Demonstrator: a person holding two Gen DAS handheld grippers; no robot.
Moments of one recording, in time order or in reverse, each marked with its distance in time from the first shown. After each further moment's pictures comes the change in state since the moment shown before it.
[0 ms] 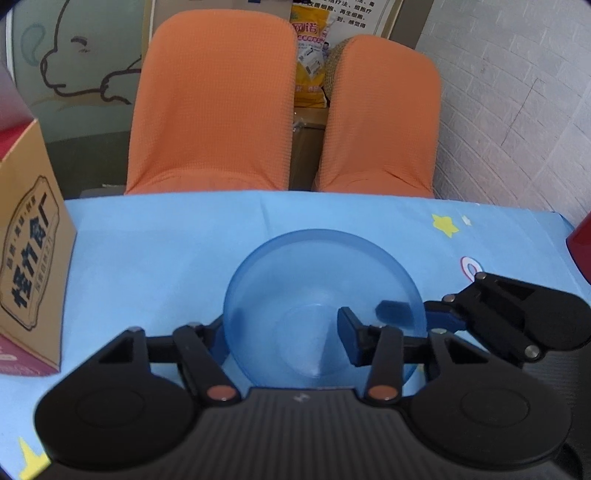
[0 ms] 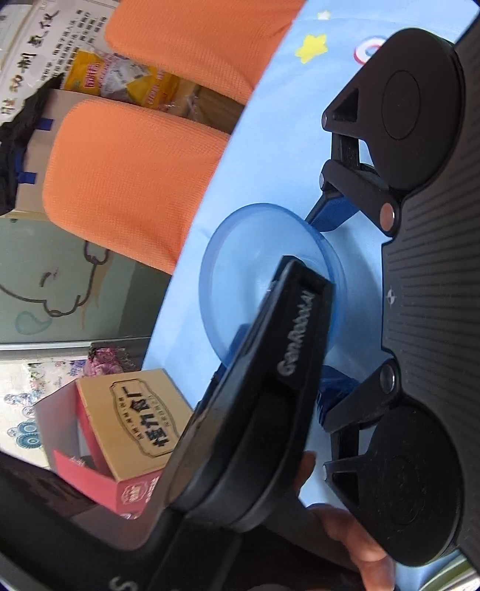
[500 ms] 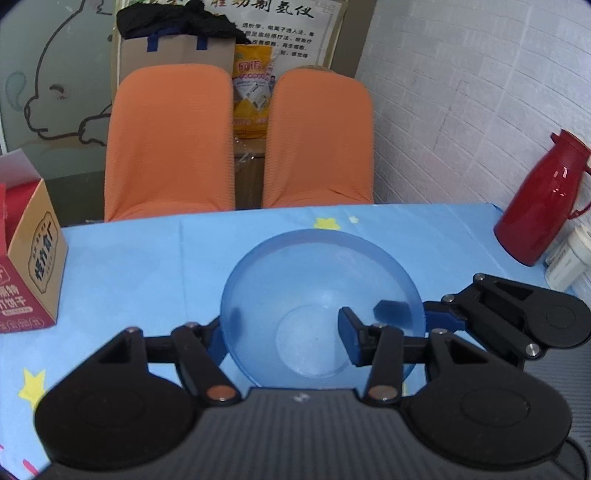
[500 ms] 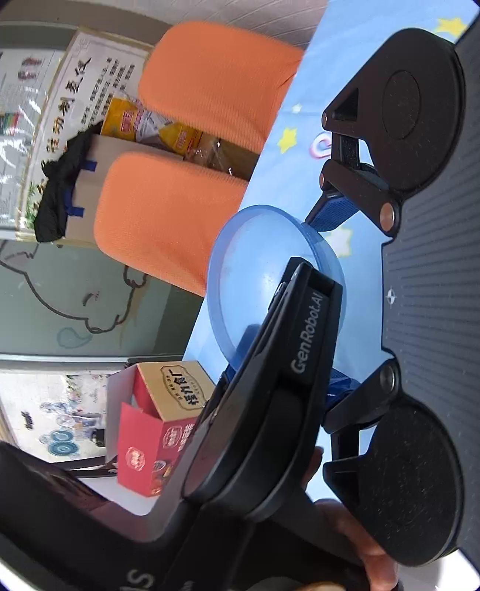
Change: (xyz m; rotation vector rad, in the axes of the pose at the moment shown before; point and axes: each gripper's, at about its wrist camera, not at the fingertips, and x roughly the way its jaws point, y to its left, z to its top) left arm -0.107 -0.107 -0.040 0.091 -0.087 -0.054; right arm -0.136 0.014 -0.038 0.035 -0.103 -0.079
